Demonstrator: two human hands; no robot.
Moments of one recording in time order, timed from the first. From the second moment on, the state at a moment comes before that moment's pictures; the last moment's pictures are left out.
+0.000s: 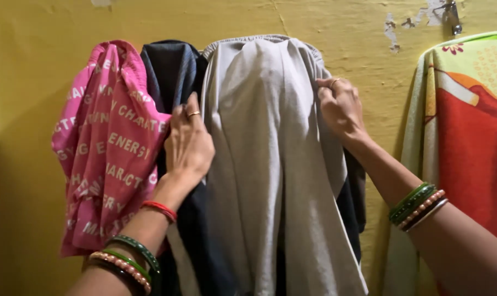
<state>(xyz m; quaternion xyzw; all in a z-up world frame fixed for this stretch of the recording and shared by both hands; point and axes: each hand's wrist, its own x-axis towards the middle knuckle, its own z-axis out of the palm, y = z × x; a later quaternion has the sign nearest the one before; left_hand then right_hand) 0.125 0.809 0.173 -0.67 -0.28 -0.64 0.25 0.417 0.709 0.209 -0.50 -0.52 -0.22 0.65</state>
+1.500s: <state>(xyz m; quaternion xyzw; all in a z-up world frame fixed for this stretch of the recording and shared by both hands) 0.149 0.724 0.116 -0.66 -0.22 -0.58 0.43 0.378 0.683 0.124 -0.35 -0.59 -0.54 0.49</state>
